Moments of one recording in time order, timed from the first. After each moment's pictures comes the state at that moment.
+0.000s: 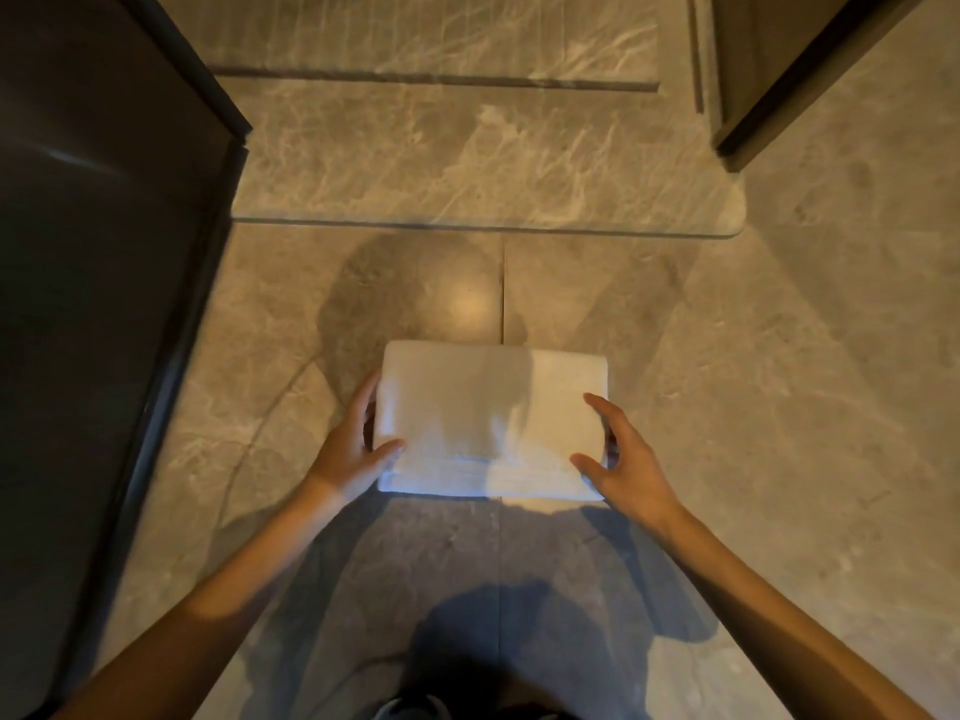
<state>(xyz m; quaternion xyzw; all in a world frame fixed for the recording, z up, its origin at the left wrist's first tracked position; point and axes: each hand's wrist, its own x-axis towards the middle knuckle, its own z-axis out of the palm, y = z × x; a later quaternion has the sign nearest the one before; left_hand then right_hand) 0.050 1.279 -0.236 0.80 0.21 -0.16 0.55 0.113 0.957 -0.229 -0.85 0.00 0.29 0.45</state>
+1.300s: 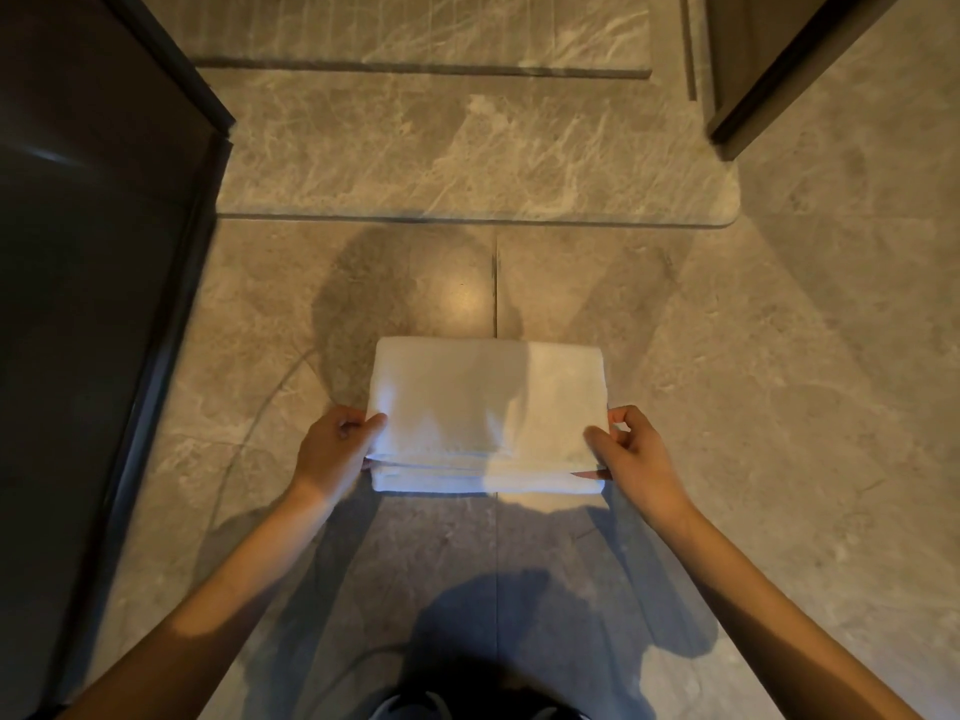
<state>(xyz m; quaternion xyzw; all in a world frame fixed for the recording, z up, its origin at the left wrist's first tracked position) 0.059 1.269 -0.209 0.71 0.43 -0.15 0.54 0.118 0.969 -0.195 -0.77 0.19 0.30 0.53</state>
